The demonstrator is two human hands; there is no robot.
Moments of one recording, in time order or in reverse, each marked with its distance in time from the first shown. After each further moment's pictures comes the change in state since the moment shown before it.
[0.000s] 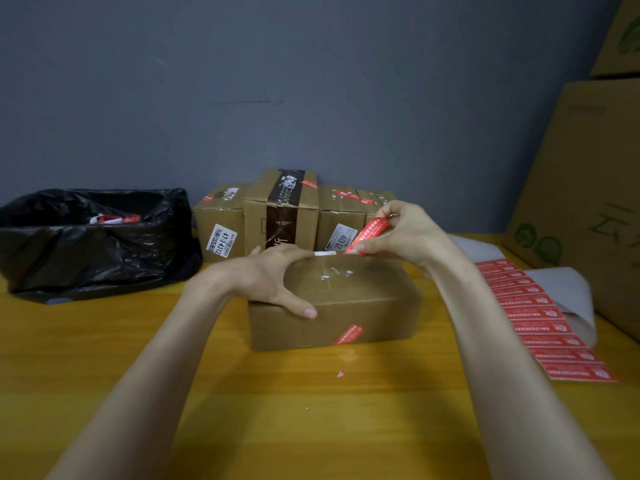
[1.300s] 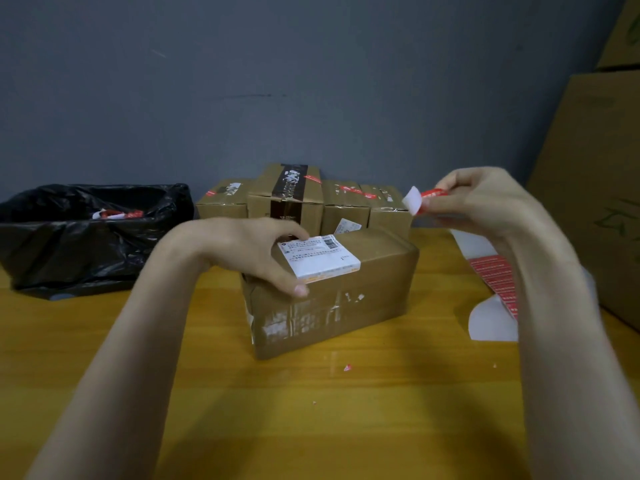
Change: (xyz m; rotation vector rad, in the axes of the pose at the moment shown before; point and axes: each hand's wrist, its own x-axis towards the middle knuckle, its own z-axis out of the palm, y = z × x) left_hand -0.038 0.017 -0.042 -0.129 -0.051 -0.038; right_hand -0.020 -0.021 -0.054 -0.055 0.181 -0.058
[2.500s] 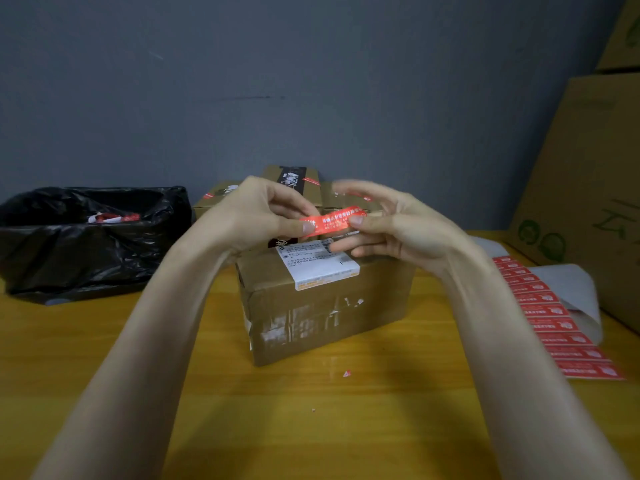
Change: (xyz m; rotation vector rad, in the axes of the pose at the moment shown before) left_hand 0.005 0.014 0.001 -0.545 0.498 0.144; right_hand -0.006 -0.006 0.056 0.415 -0.590 -0.003
